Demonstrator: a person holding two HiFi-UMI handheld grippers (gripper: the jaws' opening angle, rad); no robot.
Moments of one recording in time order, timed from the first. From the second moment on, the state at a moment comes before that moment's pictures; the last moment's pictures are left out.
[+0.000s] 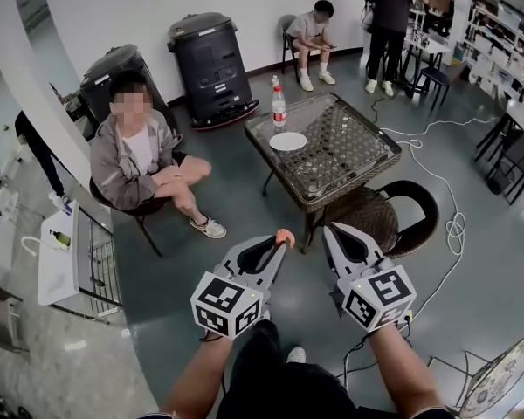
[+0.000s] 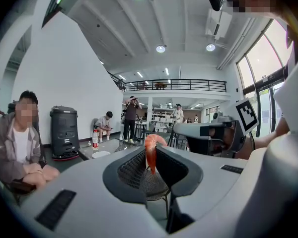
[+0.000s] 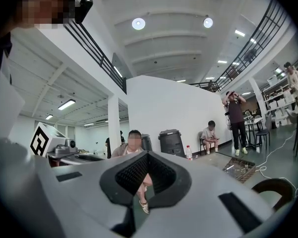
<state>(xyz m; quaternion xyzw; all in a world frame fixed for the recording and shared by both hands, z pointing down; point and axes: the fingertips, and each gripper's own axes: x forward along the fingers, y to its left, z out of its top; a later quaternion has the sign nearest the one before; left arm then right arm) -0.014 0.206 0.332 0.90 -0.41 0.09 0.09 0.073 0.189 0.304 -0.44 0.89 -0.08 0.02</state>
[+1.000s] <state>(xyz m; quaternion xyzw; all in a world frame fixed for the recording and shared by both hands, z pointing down) -0.034 0.013 0.372 0.91 -0.38 0.09 0.11 0.052 0.000 0.334 -0.47 0.88 -0.09 0.00</state>
